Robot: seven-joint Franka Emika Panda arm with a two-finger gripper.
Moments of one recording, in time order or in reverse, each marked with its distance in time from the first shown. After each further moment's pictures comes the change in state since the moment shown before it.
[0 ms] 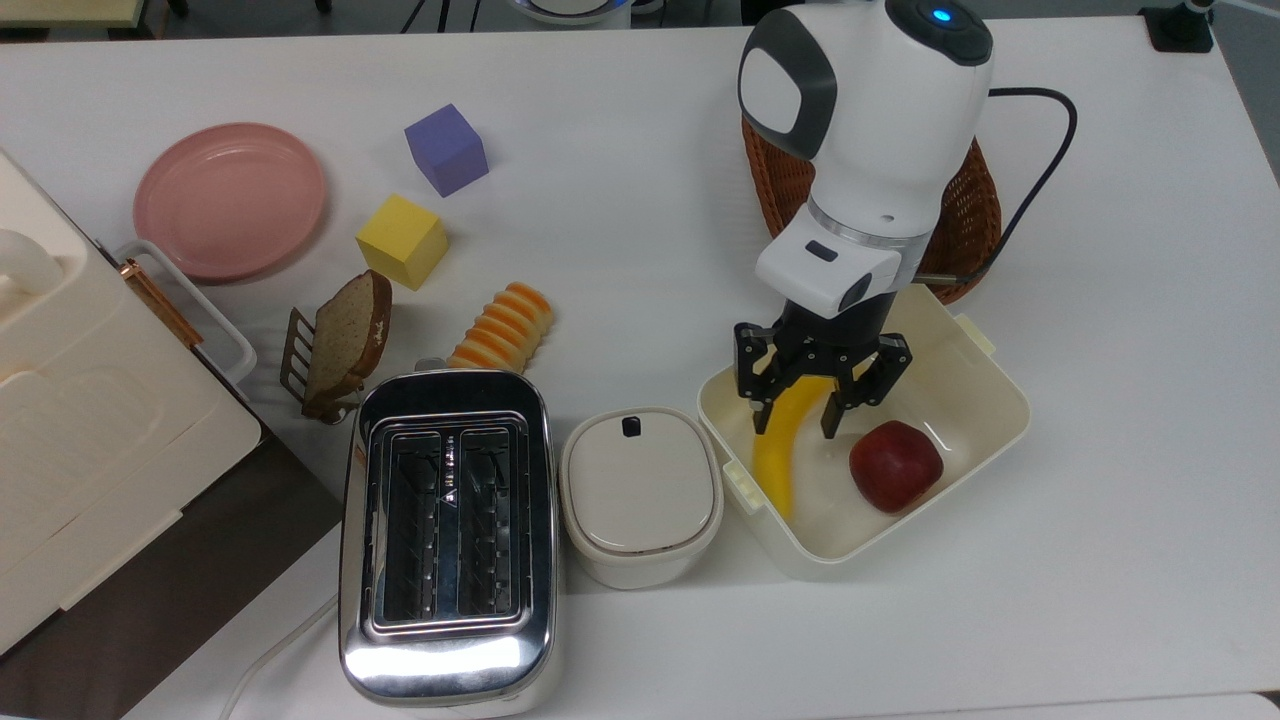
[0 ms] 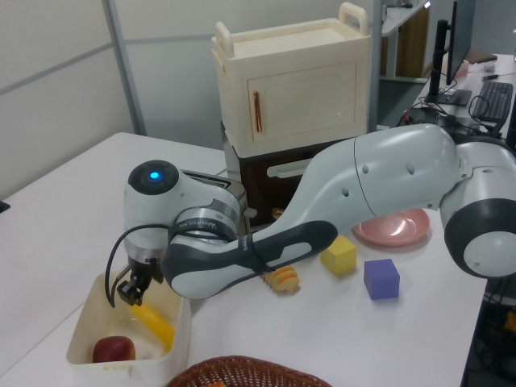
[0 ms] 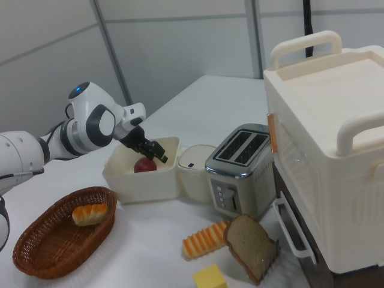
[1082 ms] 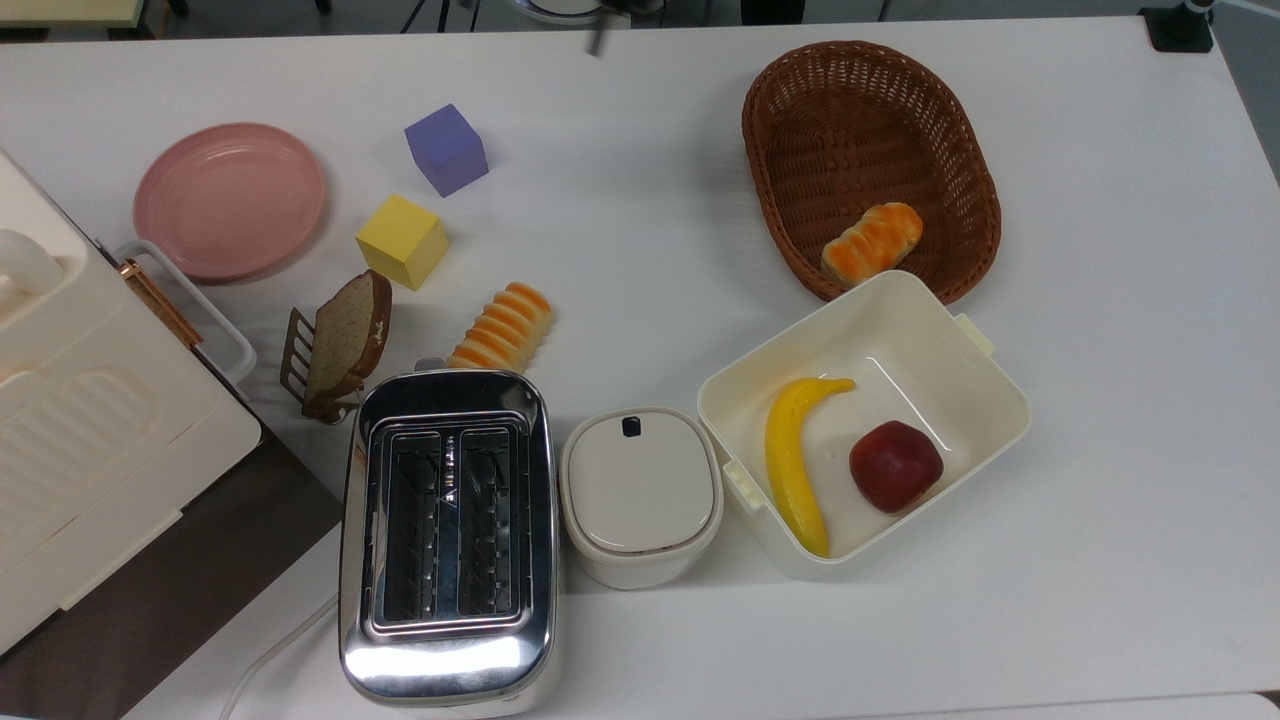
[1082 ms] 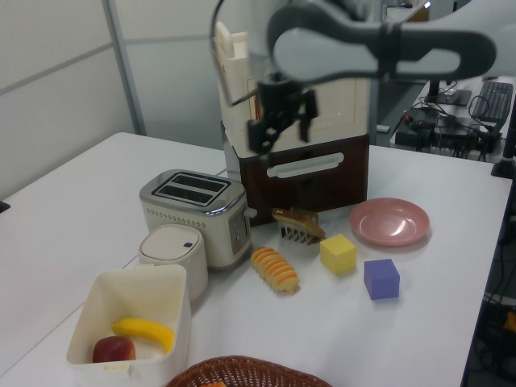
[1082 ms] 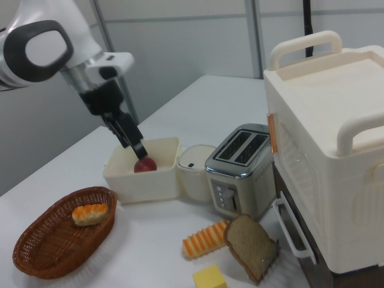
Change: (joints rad) arm -0.241 -0.613 0.010 -0.174 0.067 -0.726 -0.093
